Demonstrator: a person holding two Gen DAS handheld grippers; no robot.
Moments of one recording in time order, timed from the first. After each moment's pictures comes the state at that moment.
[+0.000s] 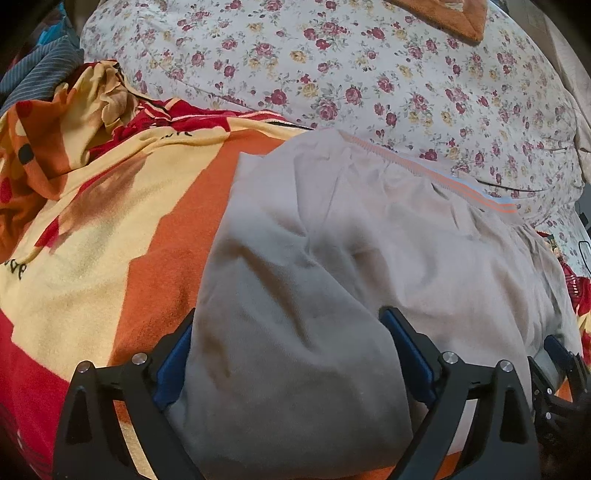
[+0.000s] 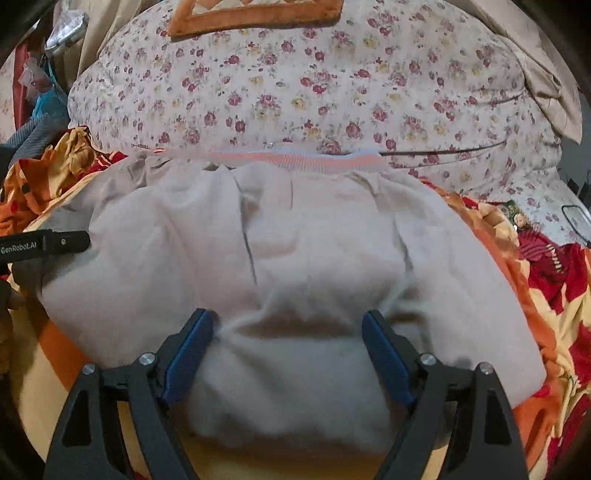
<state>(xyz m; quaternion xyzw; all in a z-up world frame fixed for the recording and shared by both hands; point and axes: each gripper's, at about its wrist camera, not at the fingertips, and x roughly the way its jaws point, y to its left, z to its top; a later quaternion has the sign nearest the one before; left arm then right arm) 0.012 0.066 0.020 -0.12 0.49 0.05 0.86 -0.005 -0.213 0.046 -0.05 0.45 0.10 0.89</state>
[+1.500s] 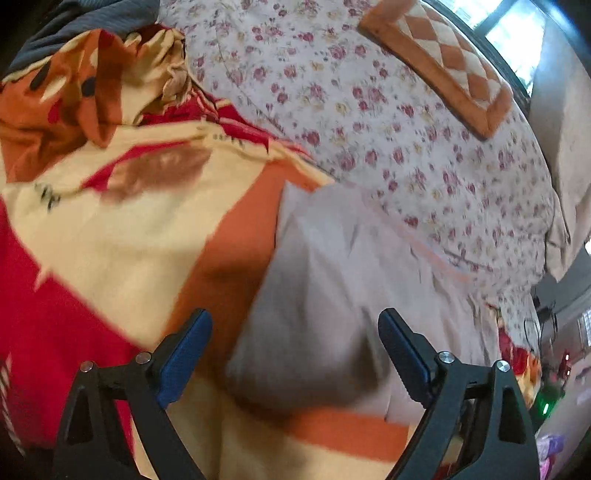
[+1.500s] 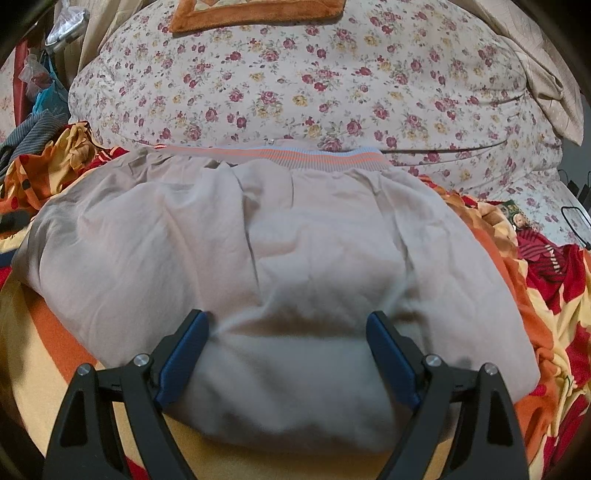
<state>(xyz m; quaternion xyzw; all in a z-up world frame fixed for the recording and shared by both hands) -0.027 0.121 0.061 -0.28 0.43 0.04 0.86 -0.006 -0.212 0.051 -0.06 0.46 0.10 0.88</state>
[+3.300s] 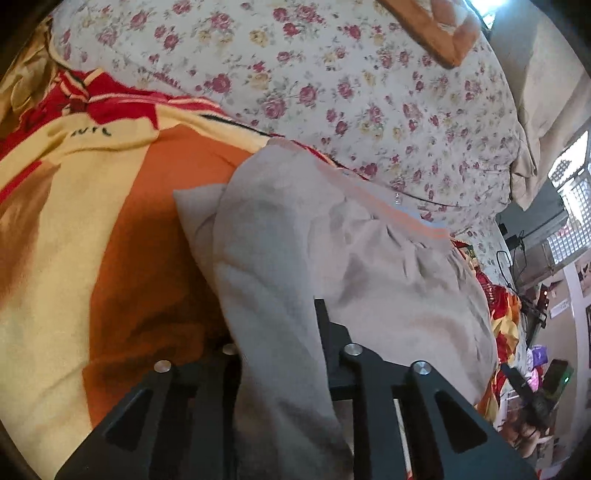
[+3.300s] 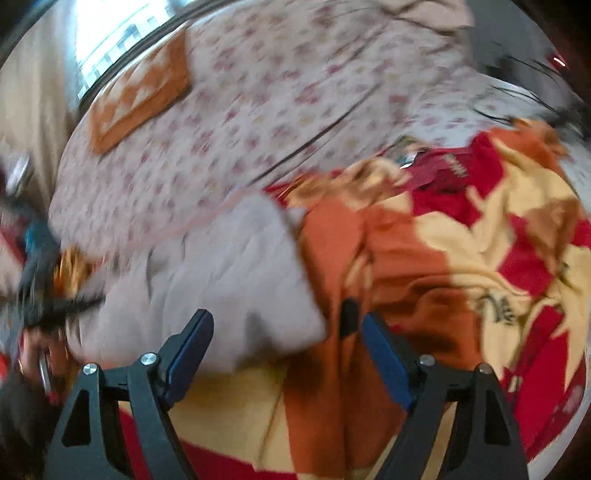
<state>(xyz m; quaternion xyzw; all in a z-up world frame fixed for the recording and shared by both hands) 0.076 0.120 0.023 -0.24 0.52 -0.14 0.81 -0.043 -0.384 0.087 0.14 0.43 0.06 0.89</state>
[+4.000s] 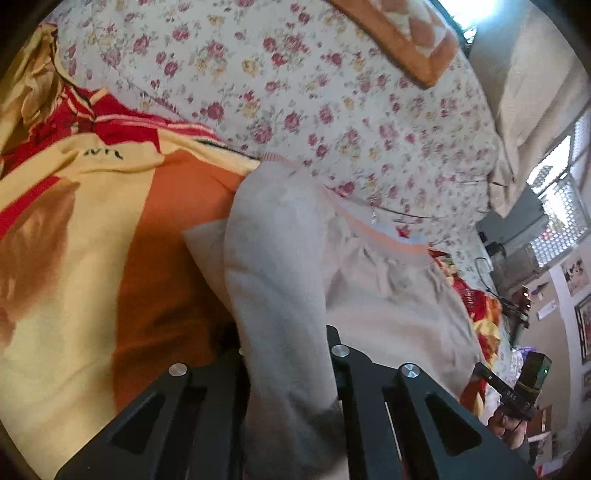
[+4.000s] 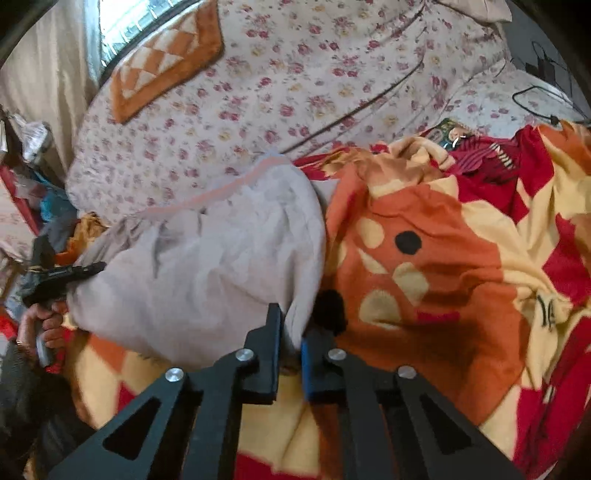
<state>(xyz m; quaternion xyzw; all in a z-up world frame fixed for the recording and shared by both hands) 0.053 0.139 0.057 -0.25 0.47 -0.17 0.83 -0.043 -0.376 0.074 0.15 0.46 0.12 0.87</state>
